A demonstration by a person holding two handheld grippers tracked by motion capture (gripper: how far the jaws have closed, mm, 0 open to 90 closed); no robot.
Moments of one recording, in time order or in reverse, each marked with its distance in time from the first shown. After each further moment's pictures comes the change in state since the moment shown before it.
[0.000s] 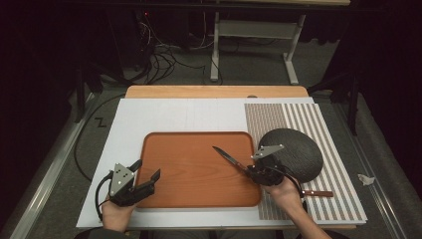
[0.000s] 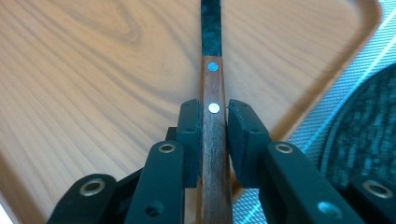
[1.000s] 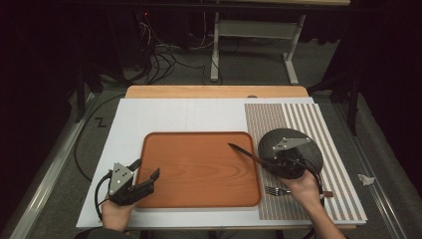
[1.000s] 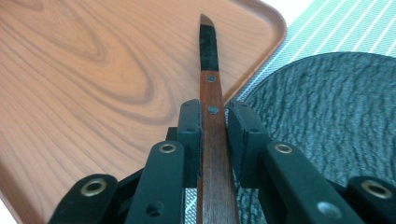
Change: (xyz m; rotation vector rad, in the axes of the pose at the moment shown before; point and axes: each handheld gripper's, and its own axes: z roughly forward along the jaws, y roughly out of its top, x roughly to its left) left arm 0.002 0.000 0.001 0.002 0.007 -0.005; right arm -0.037 -0.010 -0.038 -0.087 -0.029 0.055
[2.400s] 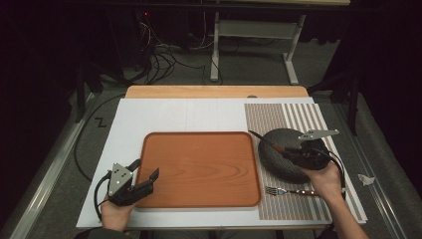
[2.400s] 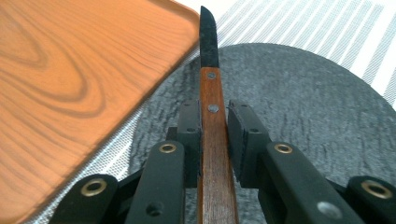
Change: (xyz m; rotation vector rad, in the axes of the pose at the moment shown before) left arm 0.000 0.000 -0.002 -0.006 0.009 -0.001; right arm -0.057 -0.013 -0.030 -0.052 -0.055 0.060
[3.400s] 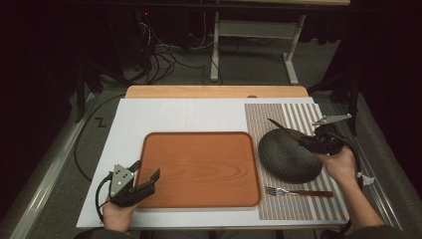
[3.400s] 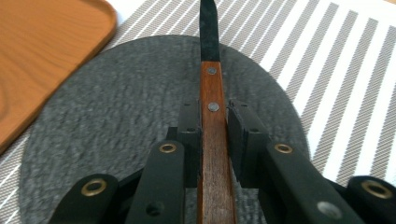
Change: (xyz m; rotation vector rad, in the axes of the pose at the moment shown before) left arm -0.005 -0.002 0.001 0.012 0.011 -0.009; right arm -0.060 0.010 -0.003 0.076 -0.100 0.040
